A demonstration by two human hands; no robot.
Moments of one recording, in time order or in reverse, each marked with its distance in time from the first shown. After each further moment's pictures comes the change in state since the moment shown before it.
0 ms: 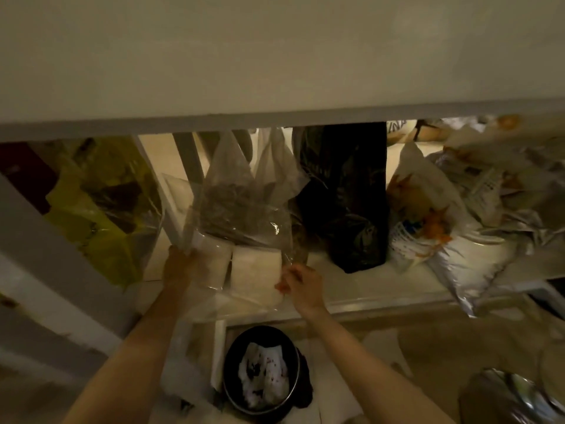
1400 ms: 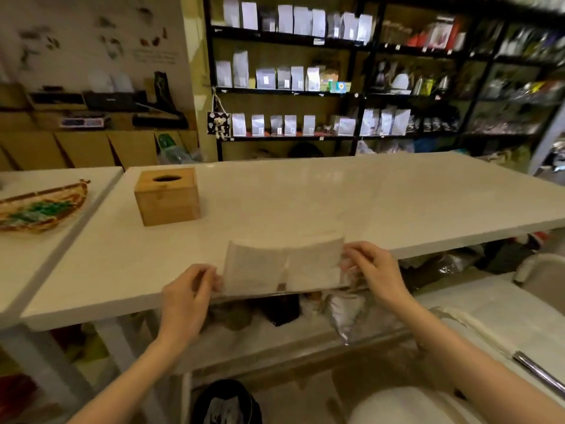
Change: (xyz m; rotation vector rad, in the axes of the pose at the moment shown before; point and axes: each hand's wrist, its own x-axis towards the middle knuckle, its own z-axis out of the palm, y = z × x) left_hand -0.332 0.229 -0.257 -0.341 0.063 0.836; right_hand -0.232 -0.357 -0.271 -0.335 0.209 -0.483
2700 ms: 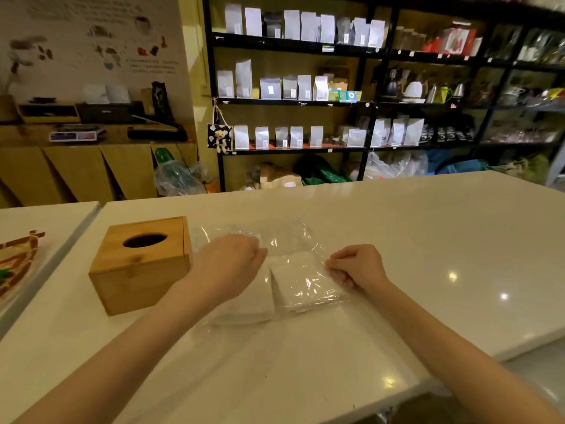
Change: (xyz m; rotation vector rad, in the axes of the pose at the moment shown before) left_hand 0.229 0.017 0.063 0.666 -0.458 0.226; right_hand 0.219 0.033 0.091 0.164 0.057 0.448
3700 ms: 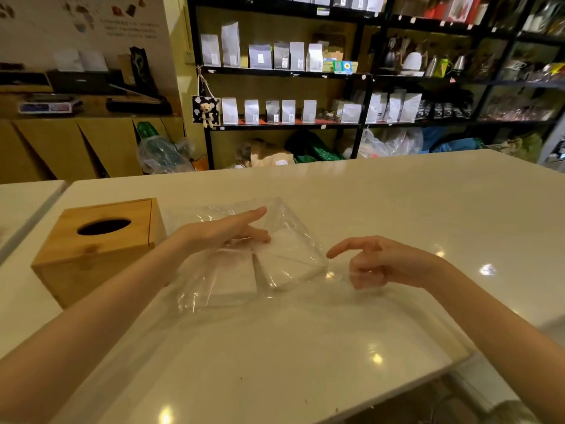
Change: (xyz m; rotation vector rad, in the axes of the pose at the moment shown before) left_hand 0.077 -0.023 0.038 -0.671 -0.829 -0.075; right_hand -0.002 -0.019 -0.079 -0.087 -0.911 -0.004
